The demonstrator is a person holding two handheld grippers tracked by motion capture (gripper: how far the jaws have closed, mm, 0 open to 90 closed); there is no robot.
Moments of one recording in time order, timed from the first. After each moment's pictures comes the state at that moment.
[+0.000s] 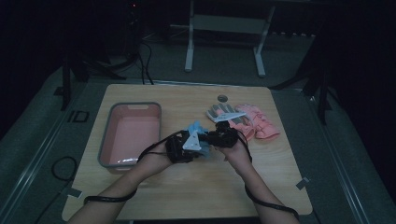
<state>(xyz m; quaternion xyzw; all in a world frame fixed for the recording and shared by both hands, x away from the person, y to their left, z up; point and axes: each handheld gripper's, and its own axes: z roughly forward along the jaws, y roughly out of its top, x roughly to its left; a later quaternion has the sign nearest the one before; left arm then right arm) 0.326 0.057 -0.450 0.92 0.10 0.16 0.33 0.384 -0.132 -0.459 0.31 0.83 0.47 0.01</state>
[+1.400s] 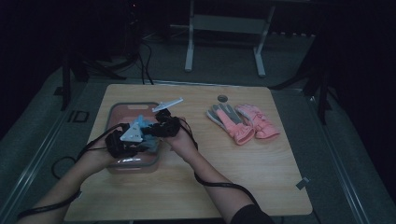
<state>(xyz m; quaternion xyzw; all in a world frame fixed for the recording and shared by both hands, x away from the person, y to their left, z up) 0.318 0.210 -0.442 0.93 0.18 0.17 0.29 0.404 0.039 -0.455 0.24 0.85 0.47 -0.04</state>
